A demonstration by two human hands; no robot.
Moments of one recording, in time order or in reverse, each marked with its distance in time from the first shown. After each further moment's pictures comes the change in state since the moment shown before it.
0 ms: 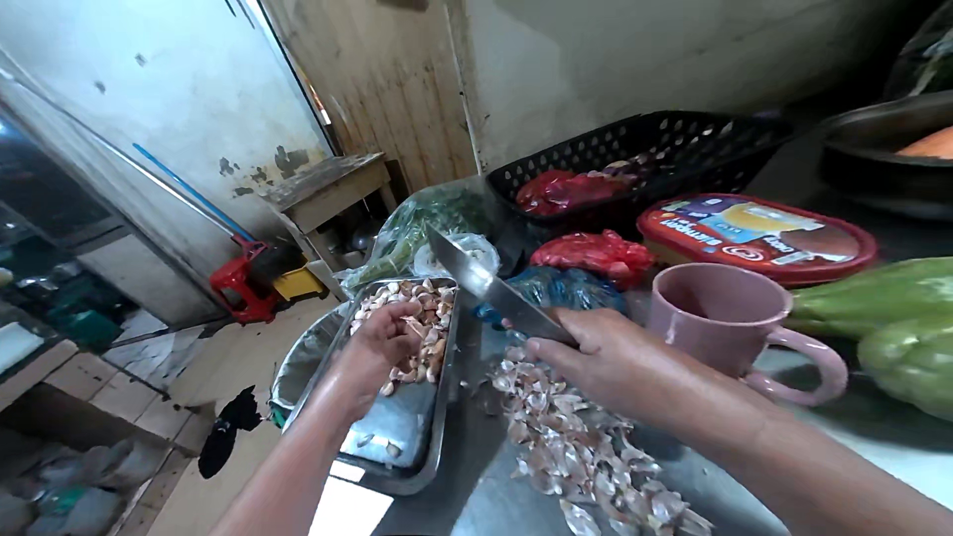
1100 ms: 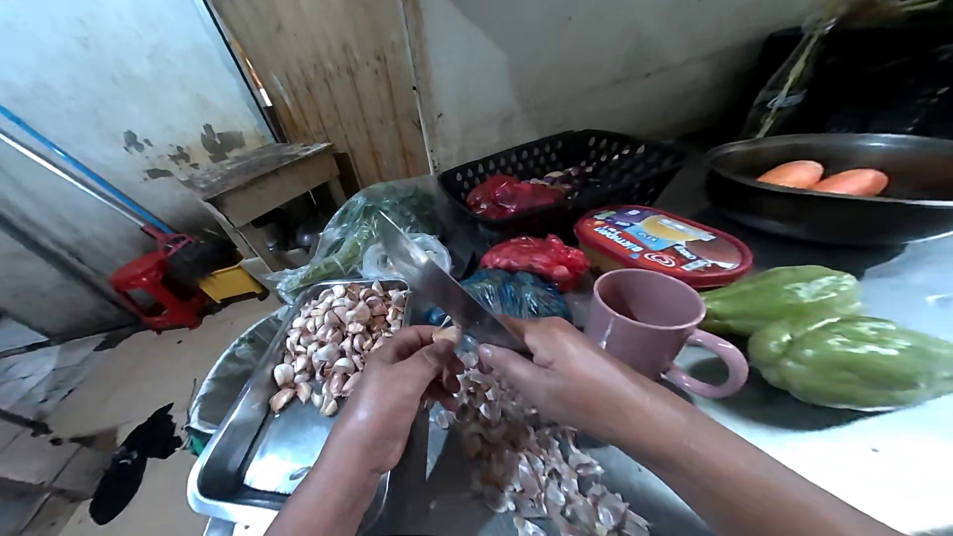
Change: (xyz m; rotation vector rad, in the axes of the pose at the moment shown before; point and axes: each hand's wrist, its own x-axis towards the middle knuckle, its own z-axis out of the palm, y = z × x) left_hand -0.011 0.008 0.074 -0.401 -0.118 -0.024; right_hand 0.000 0.008 0.010 0.008 0.104 -0.135
